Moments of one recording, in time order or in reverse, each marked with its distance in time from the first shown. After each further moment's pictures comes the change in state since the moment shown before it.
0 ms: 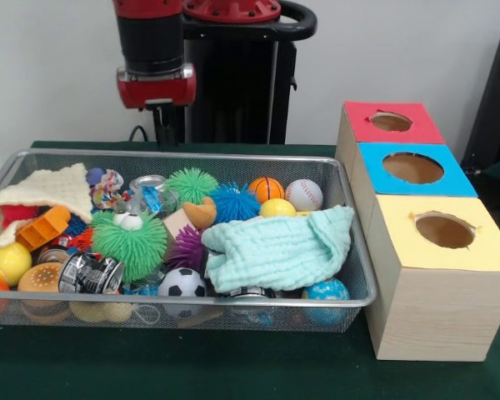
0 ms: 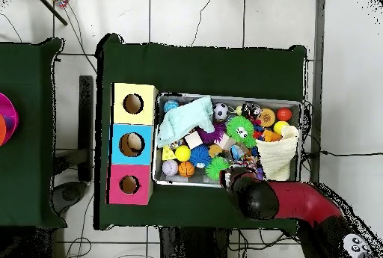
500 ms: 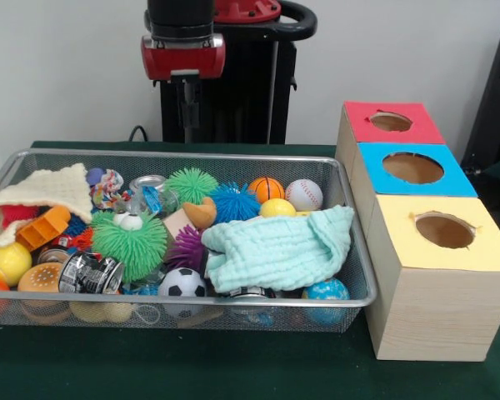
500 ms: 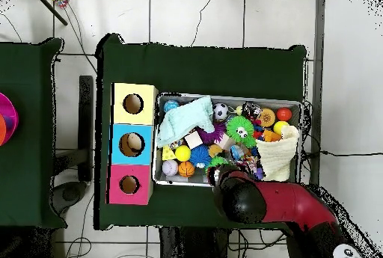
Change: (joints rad) arm 0.074 -0.128 0.000 0.047 0.094 0.000 0.000
